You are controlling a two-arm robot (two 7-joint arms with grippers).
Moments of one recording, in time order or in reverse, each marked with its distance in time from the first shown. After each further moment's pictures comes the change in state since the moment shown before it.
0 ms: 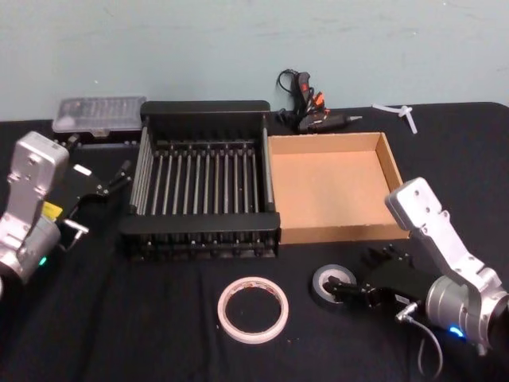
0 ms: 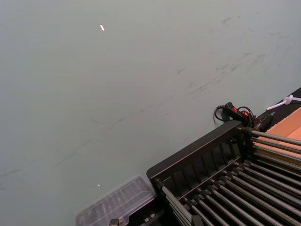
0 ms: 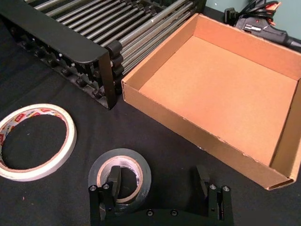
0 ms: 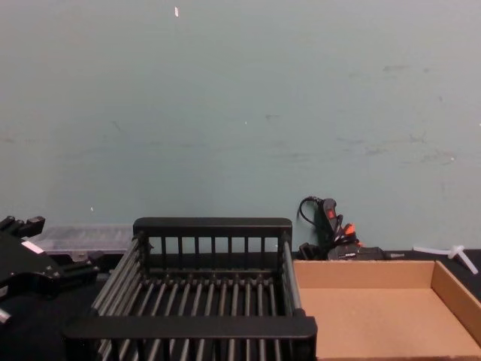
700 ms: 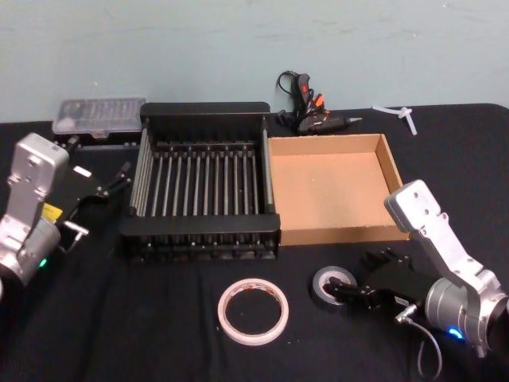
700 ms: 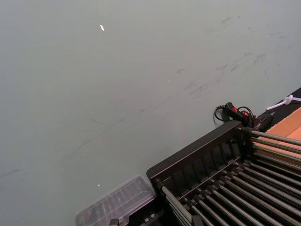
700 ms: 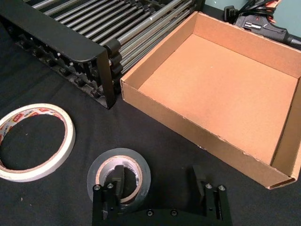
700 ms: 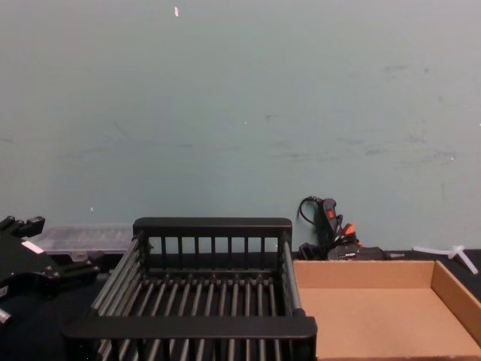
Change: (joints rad) left arm 0.000 0.000 0.000 0.000 0.000 0.000 0.000; right arm -0.002 -0.014 0.007 0.007 -0.011 0.004 0.007
